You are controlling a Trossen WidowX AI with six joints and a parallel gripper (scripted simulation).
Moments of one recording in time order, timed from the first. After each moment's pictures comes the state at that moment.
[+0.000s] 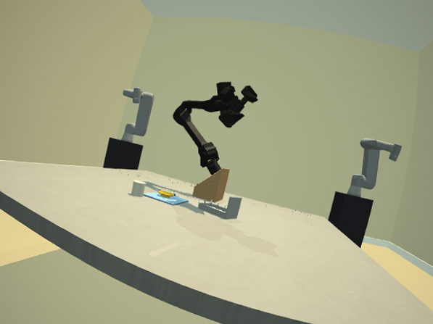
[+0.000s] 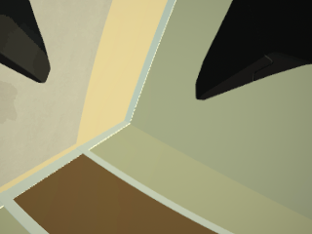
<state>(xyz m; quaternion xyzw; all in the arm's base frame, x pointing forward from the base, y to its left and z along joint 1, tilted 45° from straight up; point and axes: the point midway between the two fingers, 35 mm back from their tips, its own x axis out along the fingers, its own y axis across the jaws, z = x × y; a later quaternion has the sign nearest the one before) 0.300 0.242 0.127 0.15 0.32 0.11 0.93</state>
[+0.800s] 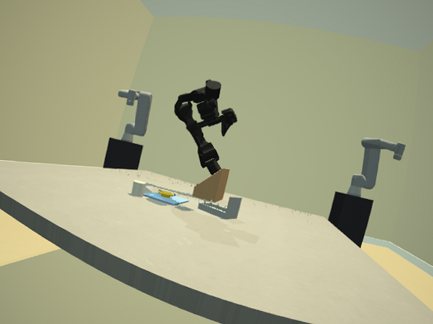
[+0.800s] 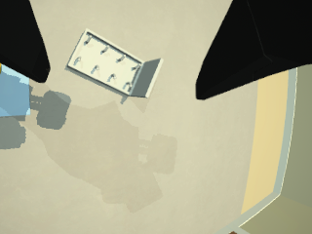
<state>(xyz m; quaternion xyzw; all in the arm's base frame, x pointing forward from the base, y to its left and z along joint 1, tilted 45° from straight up) 0.330 0.081 0.100 -0.07 0.49 -0.17 0.85</state>
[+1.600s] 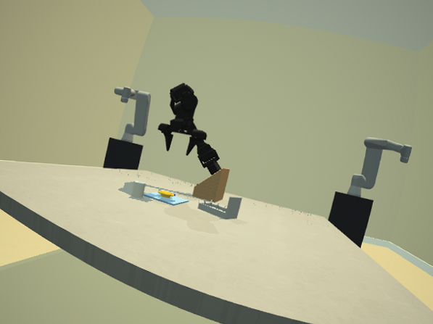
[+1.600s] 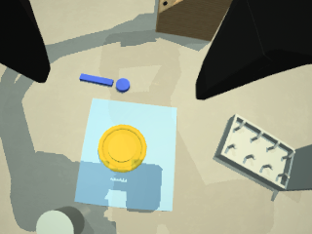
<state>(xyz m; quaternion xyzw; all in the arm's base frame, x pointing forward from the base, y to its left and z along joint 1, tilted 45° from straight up) 0.291 -0.051 0.138 -0.22 0.66 -0.31 0.64</state>
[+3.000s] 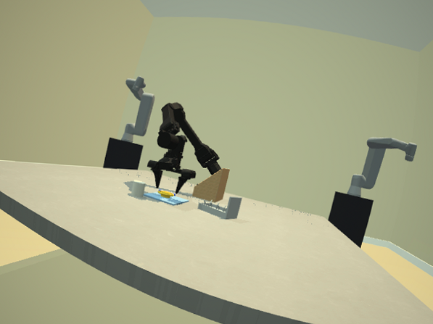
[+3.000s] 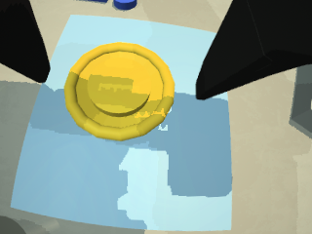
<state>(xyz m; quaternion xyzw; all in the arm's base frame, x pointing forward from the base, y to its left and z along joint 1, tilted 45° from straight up) 0.285 -0.162 0.037 -0.23 0.66 -0.32 0.64</state>
